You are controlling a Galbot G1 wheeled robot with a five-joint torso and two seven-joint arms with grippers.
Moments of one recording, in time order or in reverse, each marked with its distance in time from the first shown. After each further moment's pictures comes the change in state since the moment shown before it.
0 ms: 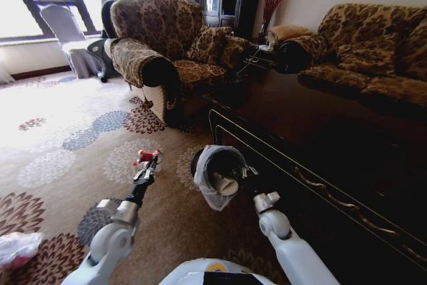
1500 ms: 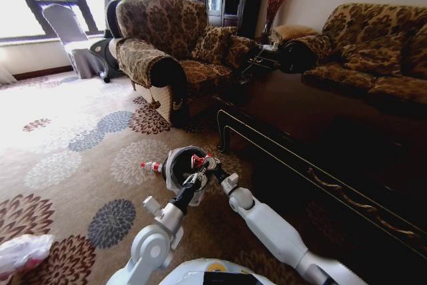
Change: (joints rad) left arm -0.294 -0.076 0.506 0.132 -0.101 0.200 -0.073; right arm 0.330 0.012 -0.385 -0.214 0.046 0.029 -0.001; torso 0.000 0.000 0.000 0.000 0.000
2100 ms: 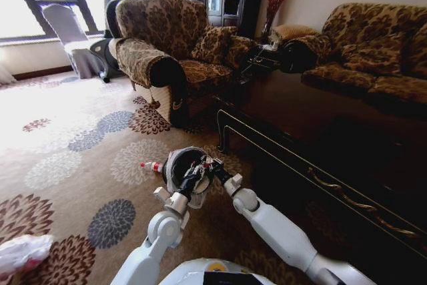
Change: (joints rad) left arm -0.081 -0.030 -0.004 0.118 0.107 -0.092 -0.045; right arm -0.013 -0.050 0.002 0.055 0.033 -0.019 0.000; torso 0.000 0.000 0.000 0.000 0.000
